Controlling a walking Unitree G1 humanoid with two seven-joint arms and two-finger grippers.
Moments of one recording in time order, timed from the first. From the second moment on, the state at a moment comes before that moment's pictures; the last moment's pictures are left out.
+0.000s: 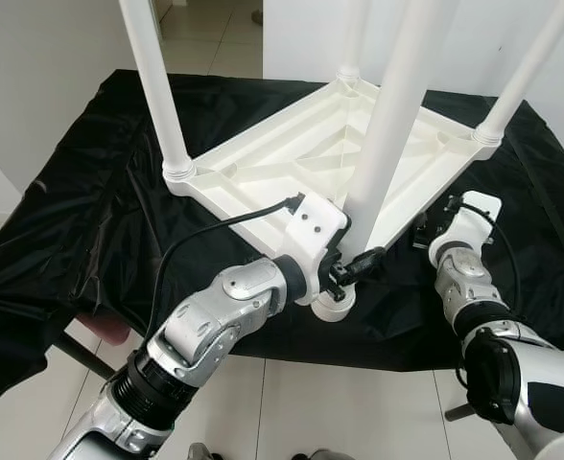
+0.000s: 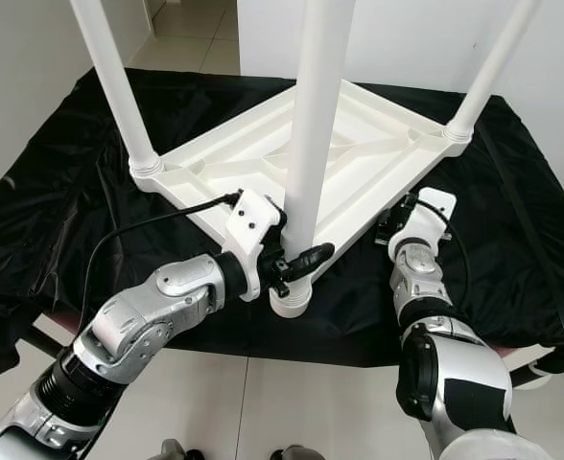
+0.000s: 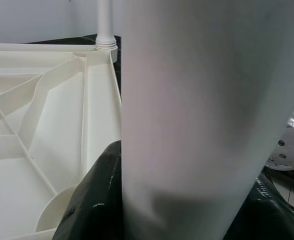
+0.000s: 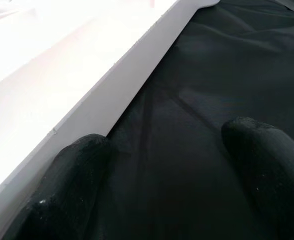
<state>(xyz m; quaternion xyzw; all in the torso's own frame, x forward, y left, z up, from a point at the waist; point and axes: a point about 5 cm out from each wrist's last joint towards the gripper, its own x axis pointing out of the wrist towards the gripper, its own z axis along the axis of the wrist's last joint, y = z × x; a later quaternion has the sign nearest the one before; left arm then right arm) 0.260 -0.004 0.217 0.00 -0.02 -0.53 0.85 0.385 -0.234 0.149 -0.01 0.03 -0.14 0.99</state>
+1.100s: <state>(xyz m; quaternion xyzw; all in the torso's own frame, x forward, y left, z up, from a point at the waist) 0.252 -0.004 0.229 0.00 -0.03 -0.54 0.84 0.401 -0.188 0.164 -0.01 0.02 -0.05 1.00</state>
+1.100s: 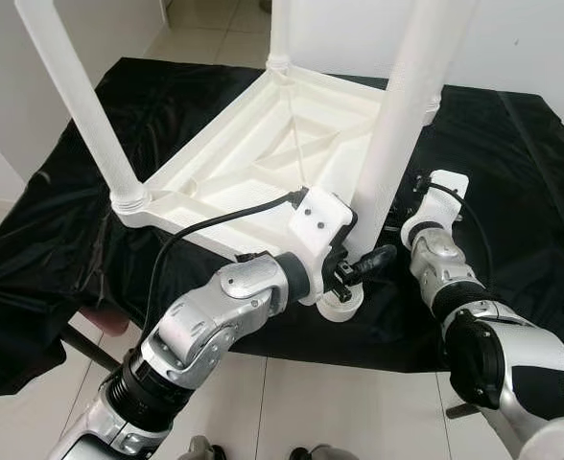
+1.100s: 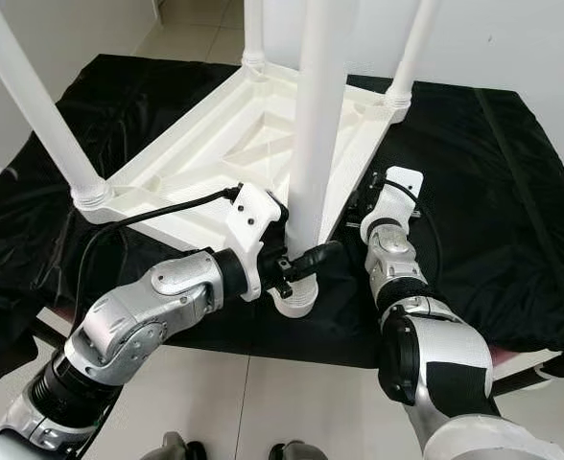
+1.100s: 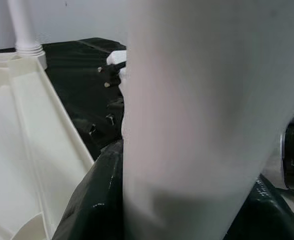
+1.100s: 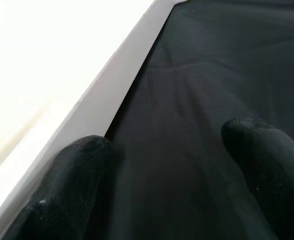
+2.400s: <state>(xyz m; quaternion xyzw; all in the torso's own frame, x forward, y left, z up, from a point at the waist) 0.238 -0.039 0.236 -0.05 -0.04 -0.60 0.80 0.394 -0.171 0.153 -0.04 -0.02 -0.03 1.00</state>
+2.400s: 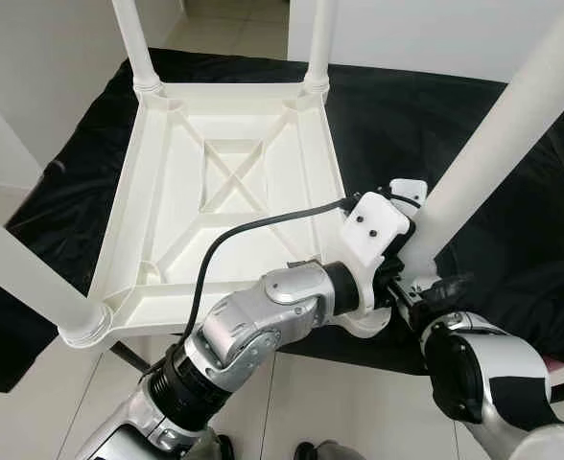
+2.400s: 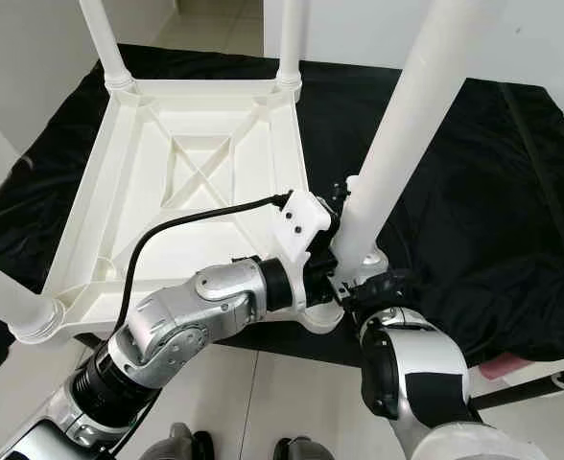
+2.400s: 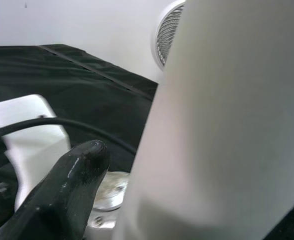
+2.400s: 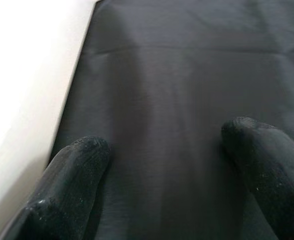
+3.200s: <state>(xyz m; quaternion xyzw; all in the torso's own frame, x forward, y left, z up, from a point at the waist) 0.237 0.021 0.251 -0.01 -0.09 -0.60 0.80 0.378 -0.194 0.164 -0.01 -0.12 -0.02 0.99</state>
